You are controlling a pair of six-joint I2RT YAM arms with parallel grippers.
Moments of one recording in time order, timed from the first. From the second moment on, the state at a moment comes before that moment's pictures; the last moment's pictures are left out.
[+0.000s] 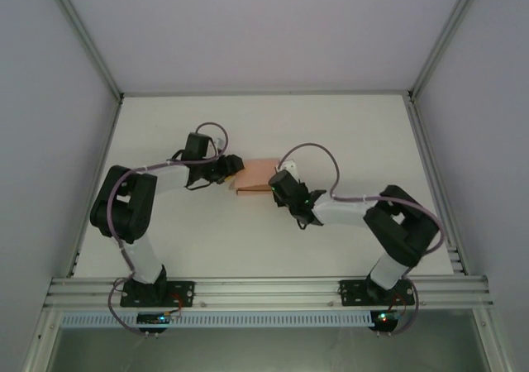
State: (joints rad) left arm -0.33 1.78 0.92 0.03 0.56 -0.75; right arm 0.85 1.62 0.76 0.03 0.46 0.40
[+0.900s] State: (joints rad) left arm -0.25 1.89 0.82 0.36 0.75 -0.82; right arm 0.42 1.64 0.95 0.00 -0.43 0.54
